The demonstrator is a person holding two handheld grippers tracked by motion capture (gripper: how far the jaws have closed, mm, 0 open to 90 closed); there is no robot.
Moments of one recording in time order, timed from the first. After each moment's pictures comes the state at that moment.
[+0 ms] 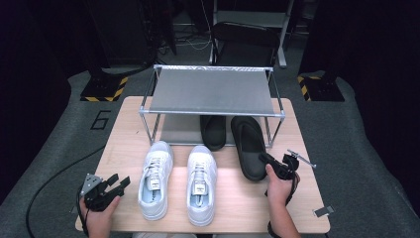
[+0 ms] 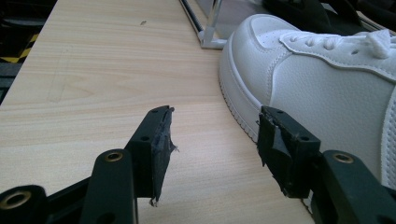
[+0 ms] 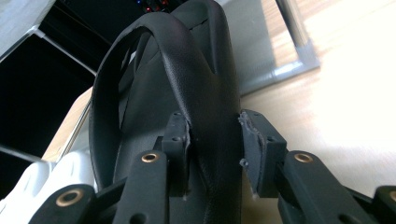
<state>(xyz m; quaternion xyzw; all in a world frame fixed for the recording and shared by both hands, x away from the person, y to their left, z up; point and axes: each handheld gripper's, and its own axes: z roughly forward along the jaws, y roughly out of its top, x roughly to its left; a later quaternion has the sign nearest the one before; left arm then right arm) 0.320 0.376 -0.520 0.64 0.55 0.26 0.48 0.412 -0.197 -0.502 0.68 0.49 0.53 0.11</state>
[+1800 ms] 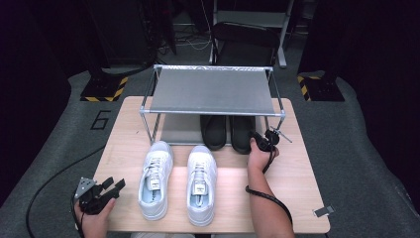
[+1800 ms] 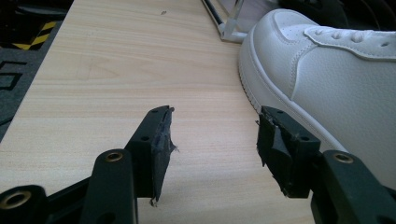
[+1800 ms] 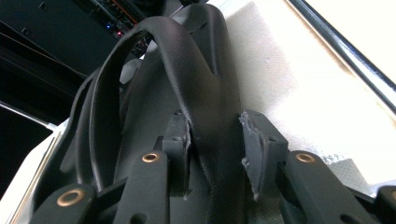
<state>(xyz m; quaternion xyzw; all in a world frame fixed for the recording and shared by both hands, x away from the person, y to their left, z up) 0.313 0.389 -0.526 0.62 0.57 0.25 0.47 0.525 -0.160 -0.528 0.72 0.44 0.51 0.14</state>
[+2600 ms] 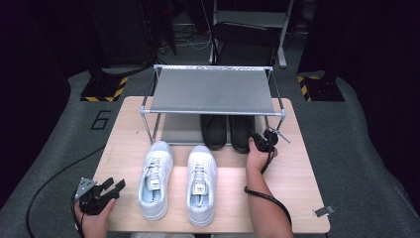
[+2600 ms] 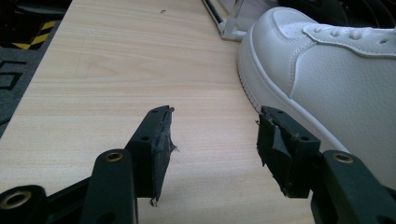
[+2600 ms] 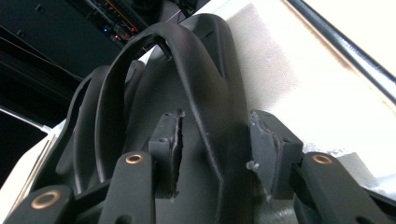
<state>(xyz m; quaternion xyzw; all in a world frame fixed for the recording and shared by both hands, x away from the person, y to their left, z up) 0.312 0.389 -0.526 0.62 0.57 0.25 0.47 0.524 -0.155 -0.529 0.72 0.44 0.51 0.15</state>
